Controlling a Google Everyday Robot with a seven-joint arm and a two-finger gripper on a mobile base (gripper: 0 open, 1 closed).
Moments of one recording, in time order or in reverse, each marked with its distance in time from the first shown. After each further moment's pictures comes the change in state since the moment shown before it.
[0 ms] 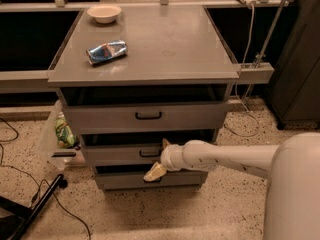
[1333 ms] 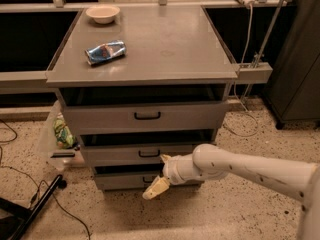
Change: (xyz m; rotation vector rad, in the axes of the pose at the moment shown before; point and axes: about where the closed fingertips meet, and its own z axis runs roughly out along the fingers) arm -0.001 0.074 -0.038 -0.264 -0.052 0.145
